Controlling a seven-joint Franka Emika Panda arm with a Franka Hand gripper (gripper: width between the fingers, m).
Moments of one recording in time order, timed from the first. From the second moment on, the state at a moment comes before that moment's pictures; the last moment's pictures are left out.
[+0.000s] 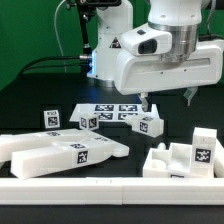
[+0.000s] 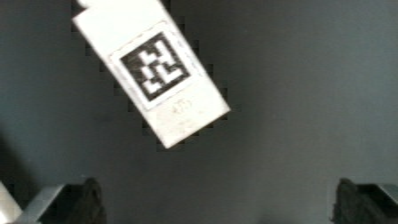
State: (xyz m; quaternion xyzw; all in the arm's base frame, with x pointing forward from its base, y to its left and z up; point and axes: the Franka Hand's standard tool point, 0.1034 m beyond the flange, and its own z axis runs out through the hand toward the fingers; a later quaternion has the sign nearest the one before) arm 0.468 0.076 0.059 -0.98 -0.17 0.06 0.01
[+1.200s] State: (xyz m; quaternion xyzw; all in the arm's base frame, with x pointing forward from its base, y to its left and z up) arm 0.451 0.067 0.048 -0.93 -0.14 0.34 -0.09
